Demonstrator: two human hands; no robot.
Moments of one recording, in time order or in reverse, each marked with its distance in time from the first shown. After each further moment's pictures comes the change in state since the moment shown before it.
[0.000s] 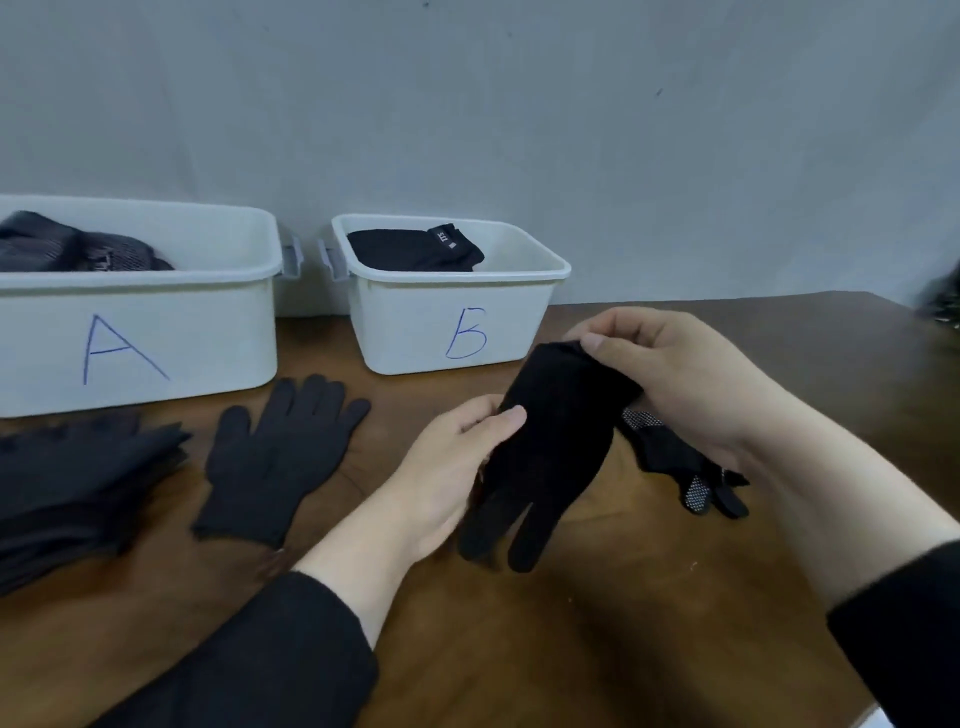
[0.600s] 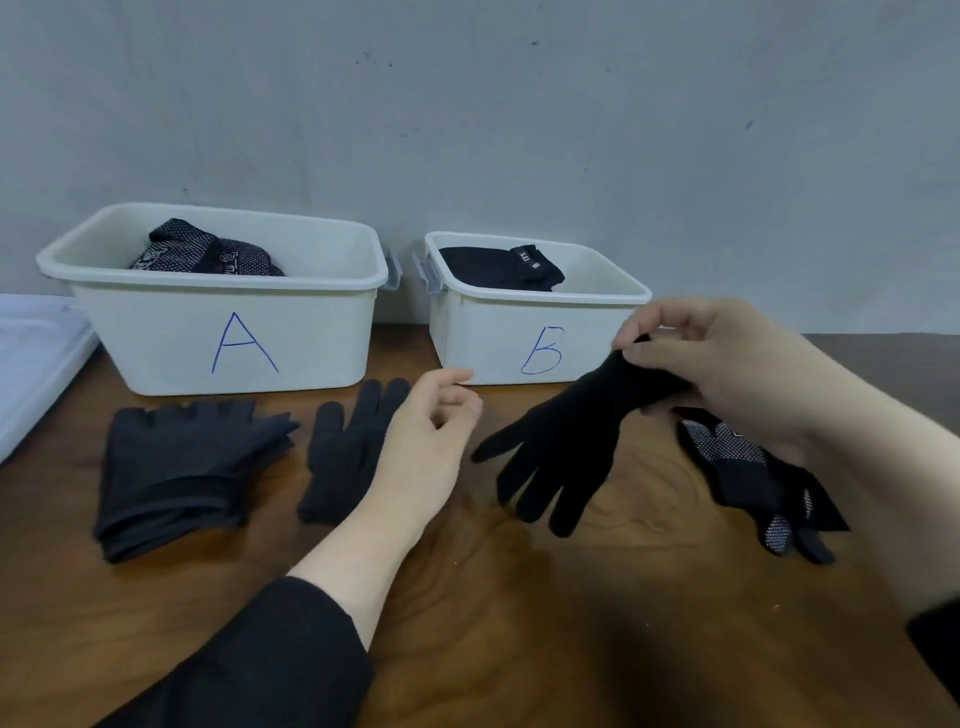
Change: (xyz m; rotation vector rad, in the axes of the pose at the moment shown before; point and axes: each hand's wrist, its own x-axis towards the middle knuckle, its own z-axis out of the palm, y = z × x) left_hand -0.020 0.014 -0.073 0.347 0.479 0.236; right_hand 0.021 -0.037 0.023 -0.003 -0.079 -0.045
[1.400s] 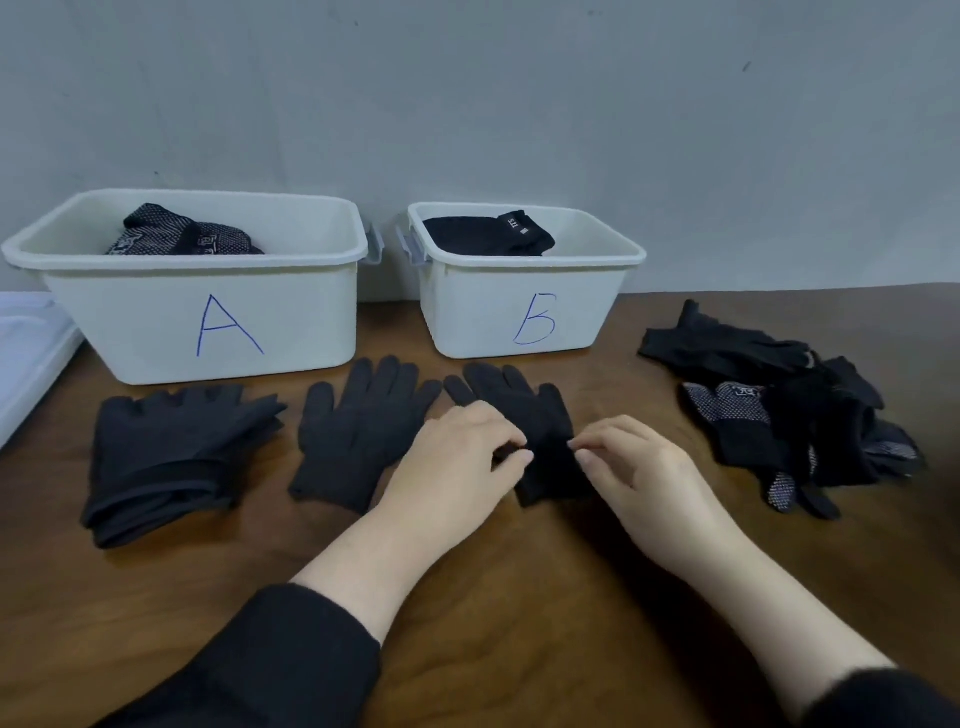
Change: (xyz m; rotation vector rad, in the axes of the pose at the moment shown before) left_hand -0.019 -0.014 0.017 0.891 -0.356 0.312; right_hand -0.042 0.123 0.073 -0.427 0.144 -0.175
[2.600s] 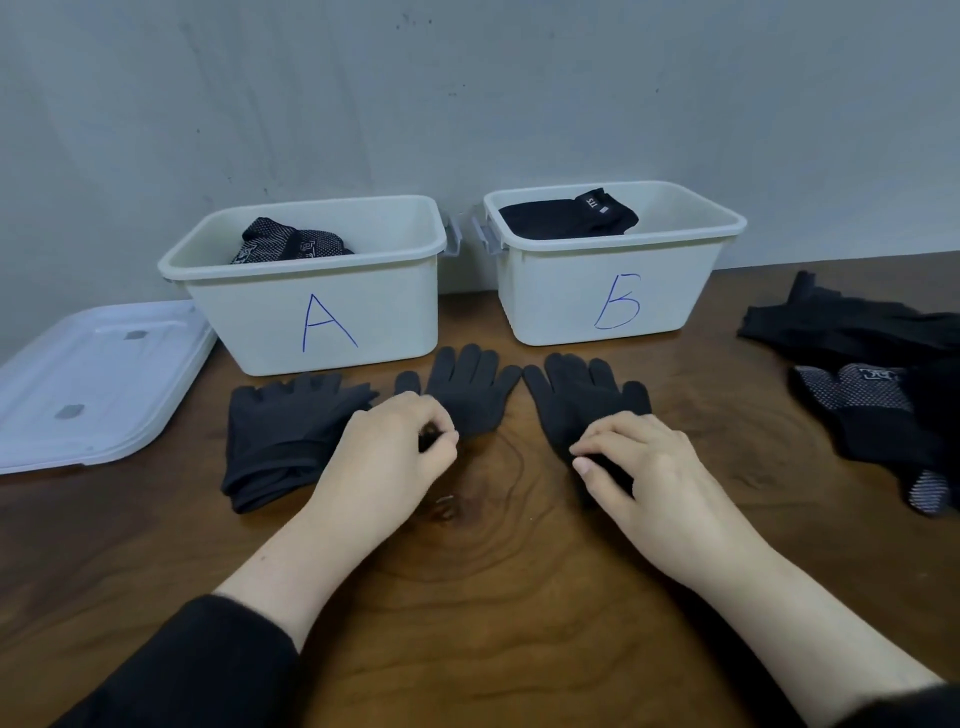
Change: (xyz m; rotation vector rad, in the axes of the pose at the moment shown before) left_hand -0.056 -0.053 -0.073 0.136 0.138 -0.282; right_hand 0.005 -0.033 0.046 -0.028 -0.038 -0.237
